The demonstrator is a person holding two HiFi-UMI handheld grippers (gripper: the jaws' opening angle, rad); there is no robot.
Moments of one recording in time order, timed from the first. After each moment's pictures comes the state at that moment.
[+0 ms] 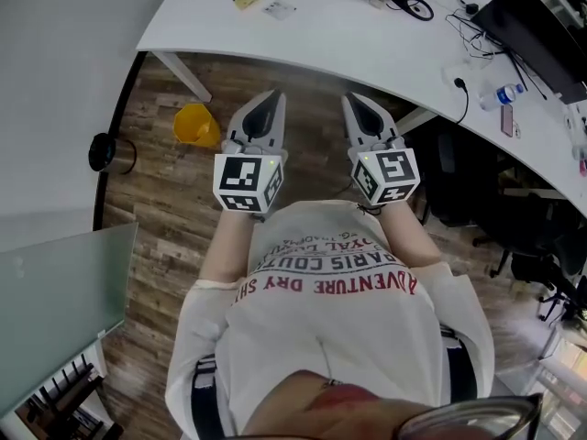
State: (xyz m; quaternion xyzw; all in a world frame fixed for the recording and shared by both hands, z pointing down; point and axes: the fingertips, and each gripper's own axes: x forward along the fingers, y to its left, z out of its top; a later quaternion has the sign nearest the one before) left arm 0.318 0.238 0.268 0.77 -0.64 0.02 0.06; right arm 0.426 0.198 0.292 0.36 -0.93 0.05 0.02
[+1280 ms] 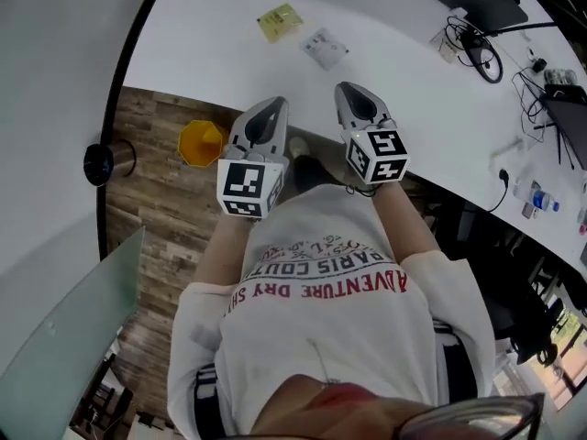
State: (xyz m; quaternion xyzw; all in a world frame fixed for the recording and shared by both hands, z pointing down) left arm 0.095 -0.056 0.398 0.75 -0.63 0.08 0.17; right arm 0.180 -0.127 0.446 0.33 -0.92 0.17 0.16
